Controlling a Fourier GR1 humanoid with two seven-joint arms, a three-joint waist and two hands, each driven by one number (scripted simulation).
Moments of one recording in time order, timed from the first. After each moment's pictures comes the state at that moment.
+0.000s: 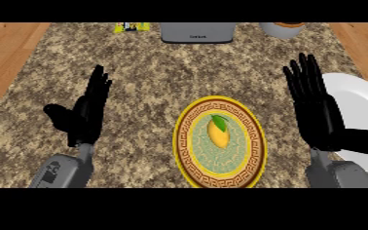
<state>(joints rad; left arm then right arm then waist) -0.19 0.26 -0.25 -1.44 0.33 0.40 -0.01 -0.14 -0.26 0.12 -1.62 -0.48 -0.13 -0.17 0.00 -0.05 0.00</state>
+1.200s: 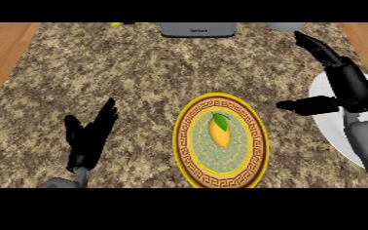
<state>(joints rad) -0.04 0.29 -0.29 -1.39 0.33 0.23 0.14 -0.39 -0.54 0.11 -1.33 -0.06 0.01 -0.33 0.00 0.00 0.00</state>
